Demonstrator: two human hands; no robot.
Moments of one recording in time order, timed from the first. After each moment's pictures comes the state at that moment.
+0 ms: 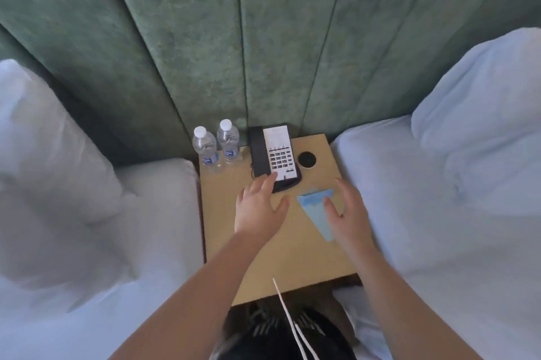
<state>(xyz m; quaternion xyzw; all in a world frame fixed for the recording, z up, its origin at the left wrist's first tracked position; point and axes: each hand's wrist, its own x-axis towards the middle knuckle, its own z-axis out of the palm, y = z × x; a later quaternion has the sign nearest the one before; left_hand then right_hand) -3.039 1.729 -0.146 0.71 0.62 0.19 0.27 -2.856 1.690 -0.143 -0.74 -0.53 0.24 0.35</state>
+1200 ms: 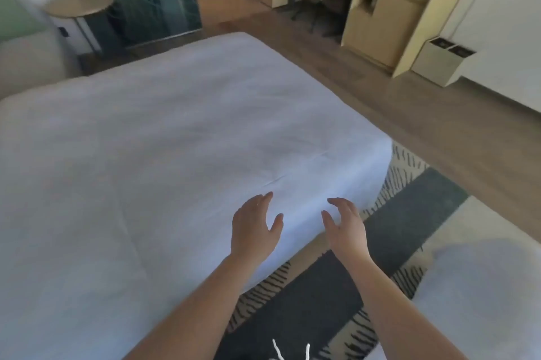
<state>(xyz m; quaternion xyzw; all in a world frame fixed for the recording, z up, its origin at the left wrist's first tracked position) -2.663 0.999 -0.108 0.92 -0.24 -0.10 0.29 -2.759 0.828 -0.111 -0.85 0.33 -0.11 0.39</state>
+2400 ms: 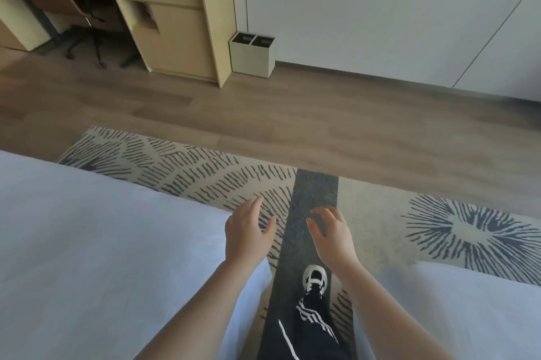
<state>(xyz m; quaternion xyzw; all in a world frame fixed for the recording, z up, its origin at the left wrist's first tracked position) -2.535 0.376 -0.132 0.79 -0.53 -0.16 0.26 -2.711 0.314 -0.135 -0.73 0.58 -0.20 0.32</state>
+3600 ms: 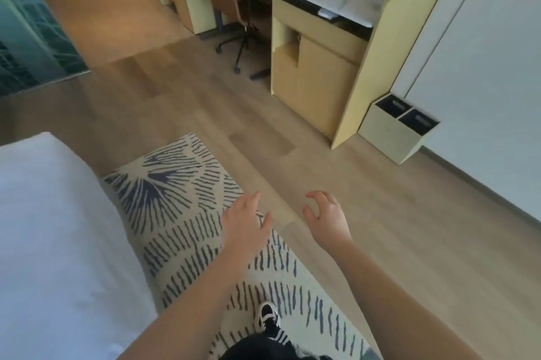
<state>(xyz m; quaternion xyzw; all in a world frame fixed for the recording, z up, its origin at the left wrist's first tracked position) -2.084 -0.123 -0.133 0.94 -0.24 -0.10 0.22 -2.174 -0.287 -0.137 -0.89 0.28 -0.10 0.36</state>
